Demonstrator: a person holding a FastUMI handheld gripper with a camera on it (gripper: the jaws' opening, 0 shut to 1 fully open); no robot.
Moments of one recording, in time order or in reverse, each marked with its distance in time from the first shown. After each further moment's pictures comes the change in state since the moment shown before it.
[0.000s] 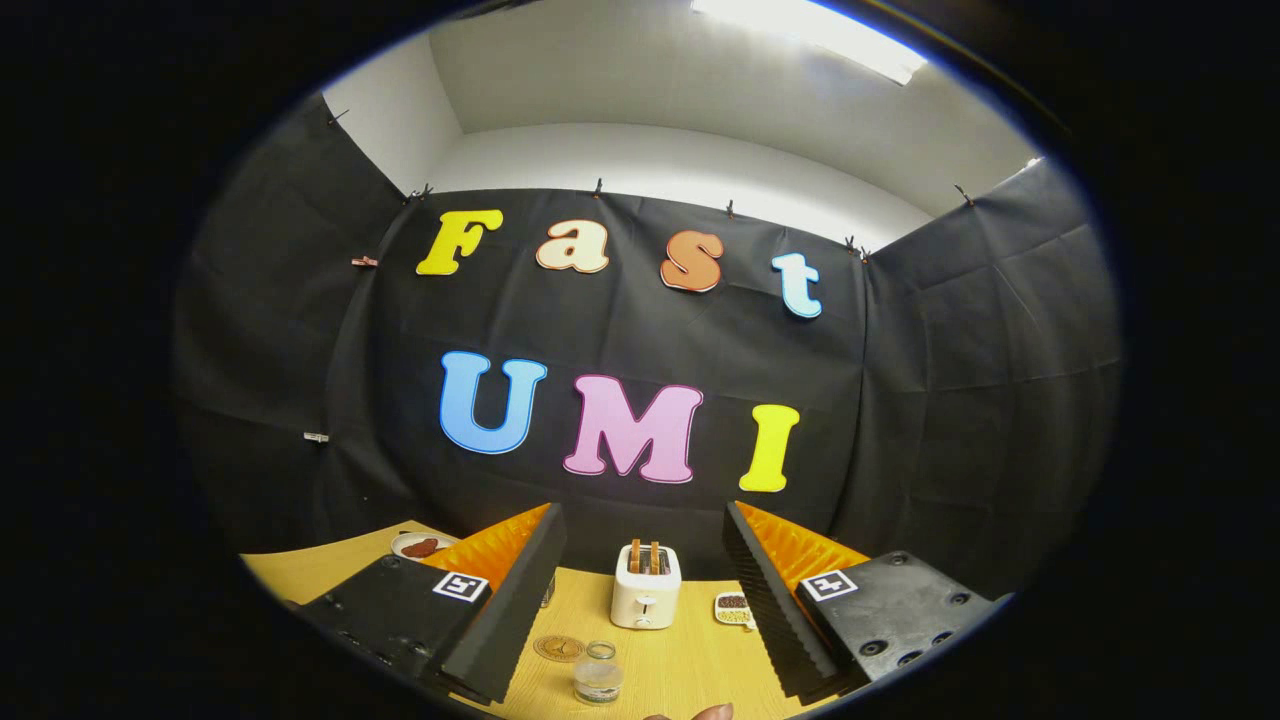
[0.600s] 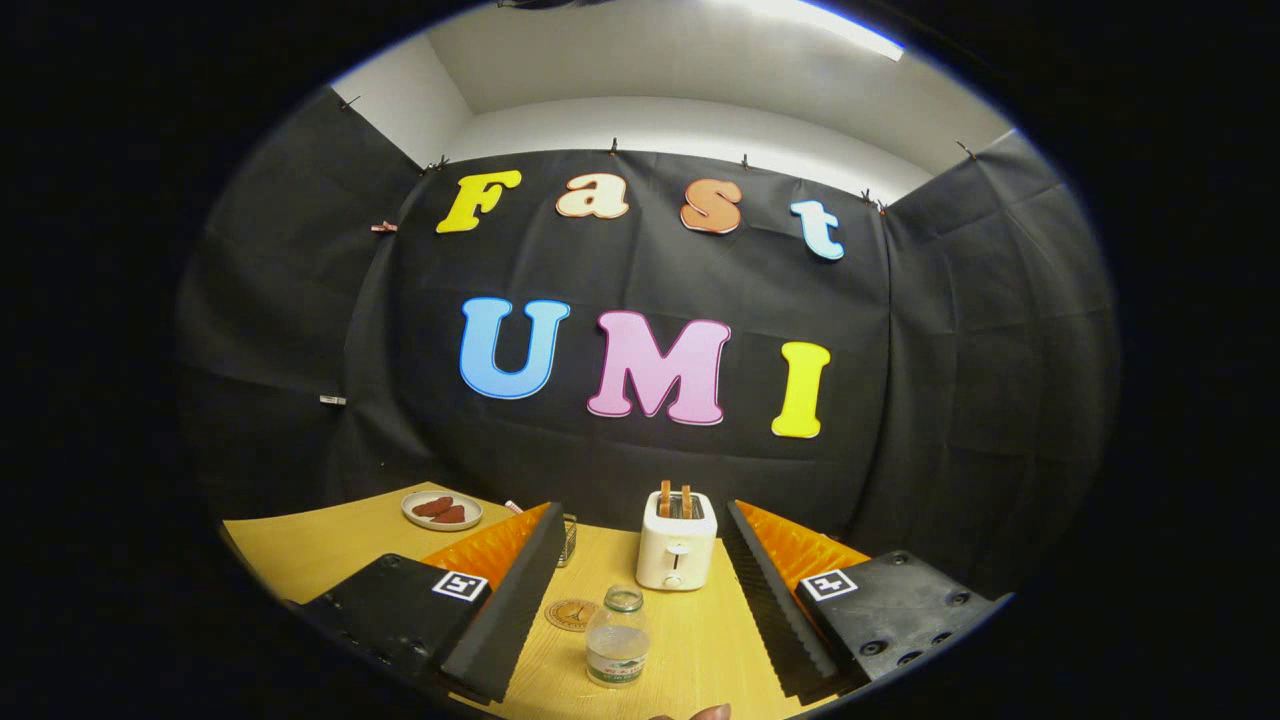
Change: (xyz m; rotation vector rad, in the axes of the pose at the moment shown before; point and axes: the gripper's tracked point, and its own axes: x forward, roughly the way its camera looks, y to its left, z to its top) arm 0.007 0.023 -0.140 0.049 0.077 0.069
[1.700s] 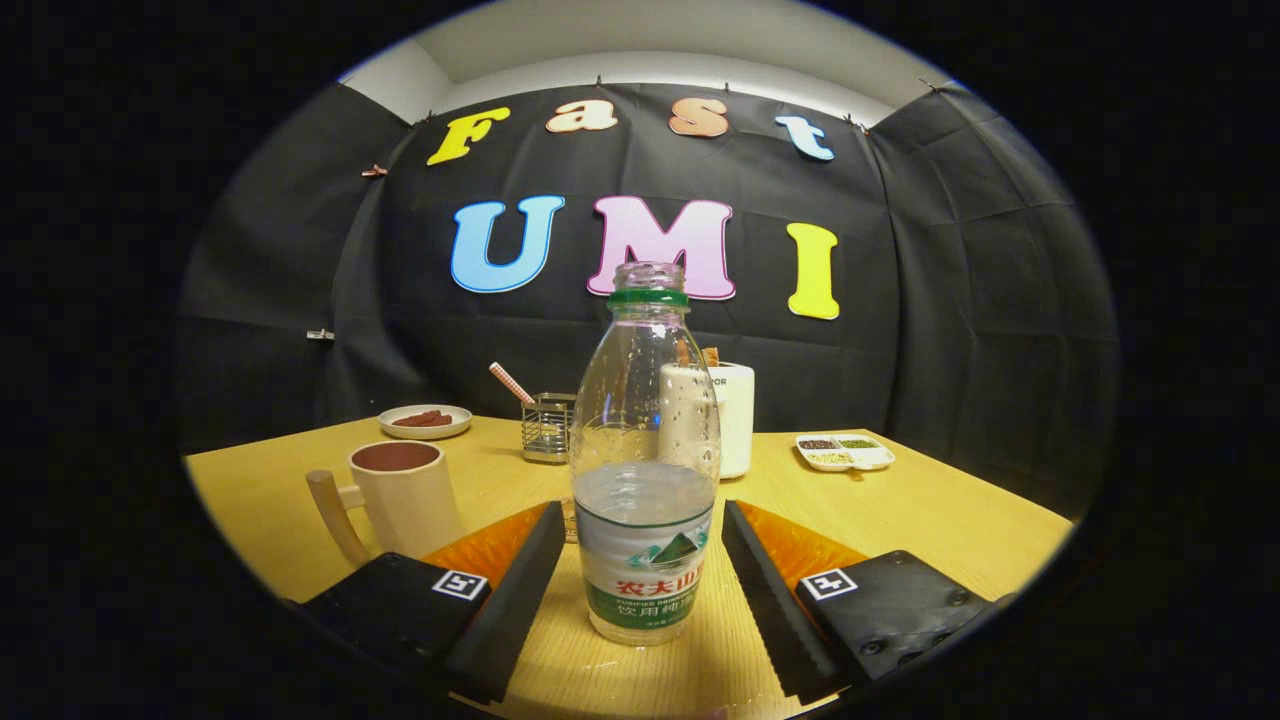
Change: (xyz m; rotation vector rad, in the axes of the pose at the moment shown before) arm 0.036 0.019 -0.225 0.064 0.143 0.004
